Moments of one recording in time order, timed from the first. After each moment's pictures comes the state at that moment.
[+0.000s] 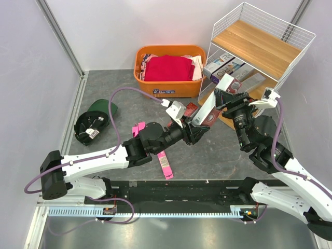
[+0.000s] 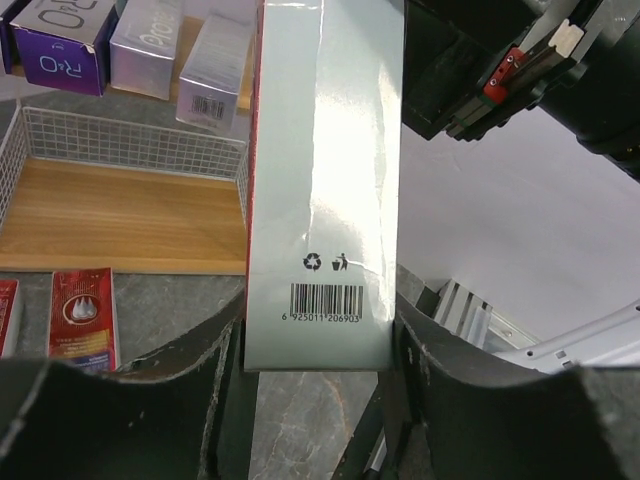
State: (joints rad) left arm -1.18 1.27 0.96 0.42 -0.18 -0.36; right arm 0.83 0.78 1.00 -0.05 0.69 0.68
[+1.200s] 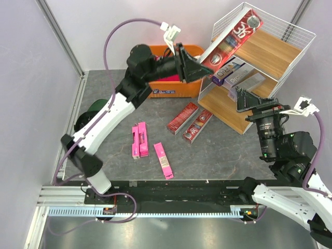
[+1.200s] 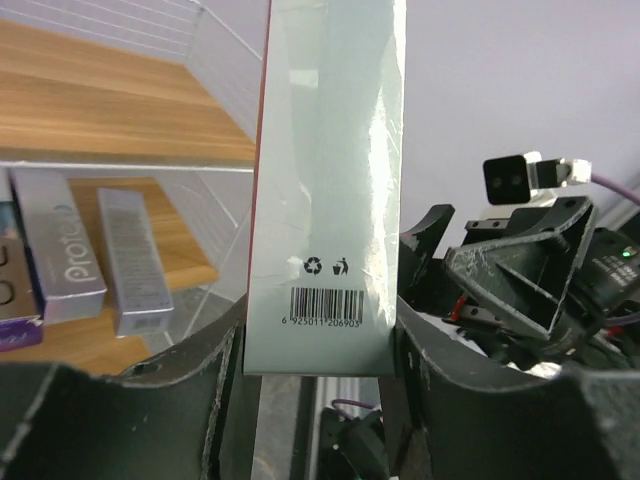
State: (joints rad) left arm -0.72 1.64 1.83 0.08 0.64 -0.65; right arm 0.83 0.61 1.04 -0.02 0.69 0.54
